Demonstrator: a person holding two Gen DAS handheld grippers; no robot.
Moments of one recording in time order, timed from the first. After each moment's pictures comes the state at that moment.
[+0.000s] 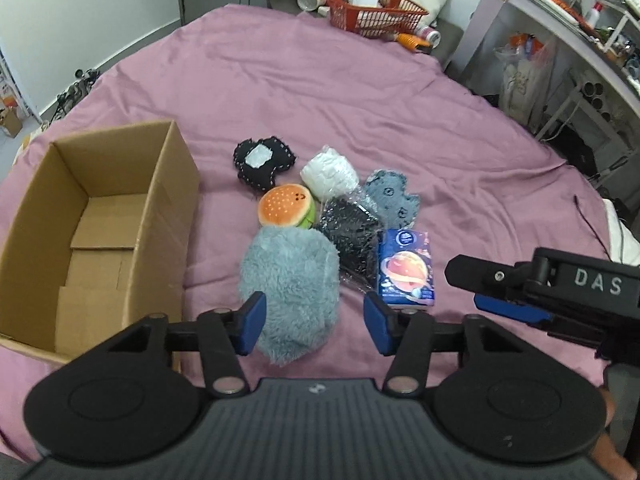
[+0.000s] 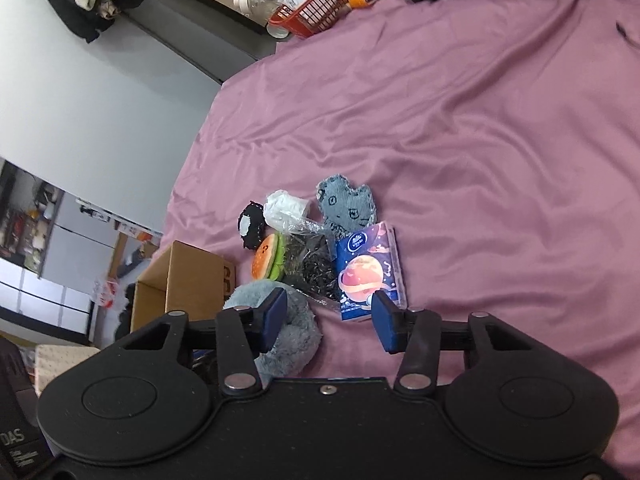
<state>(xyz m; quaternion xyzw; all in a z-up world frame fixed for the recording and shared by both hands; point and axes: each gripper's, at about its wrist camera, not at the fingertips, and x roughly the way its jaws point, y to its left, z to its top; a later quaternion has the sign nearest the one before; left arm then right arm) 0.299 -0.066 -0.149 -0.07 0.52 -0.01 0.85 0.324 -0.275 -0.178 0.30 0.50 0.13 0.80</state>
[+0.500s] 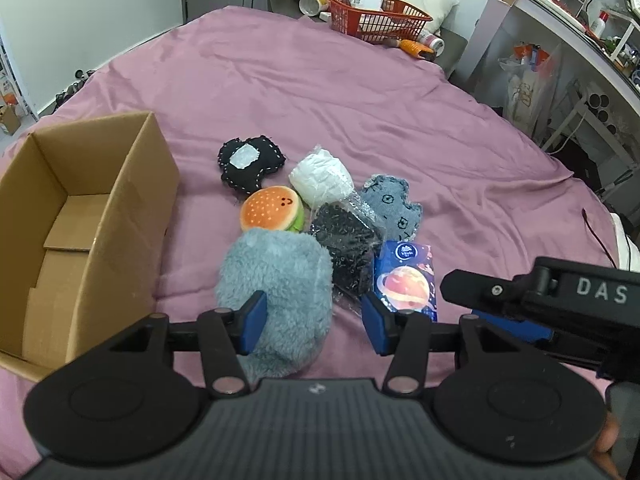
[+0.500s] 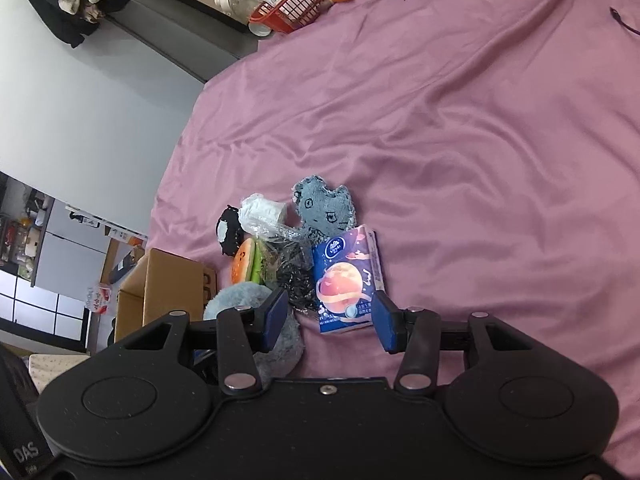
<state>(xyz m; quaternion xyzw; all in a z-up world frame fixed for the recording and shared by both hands) 0.308 -0.078 -0.173 -0.08 0.50 0.00 0.86 0.336 -0.276 -0.191 0.30 0.51 0.12 0.80</state>
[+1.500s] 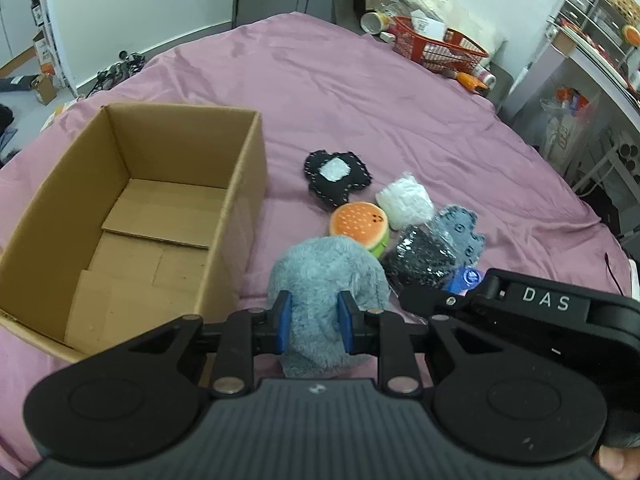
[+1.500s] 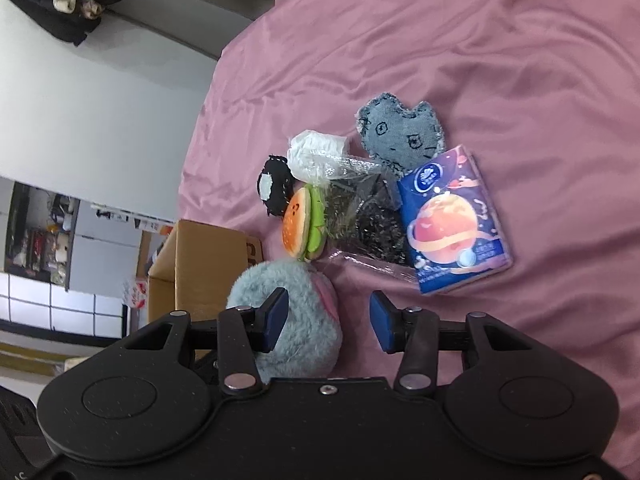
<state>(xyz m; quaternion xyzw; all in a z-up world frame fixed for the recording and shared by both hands) 0.296 -0.013 -0.168 -0.13 0.49 0.05 0.86 0.340 -0.212 -0.220 0.36 0.53 0.15 0.75</state>
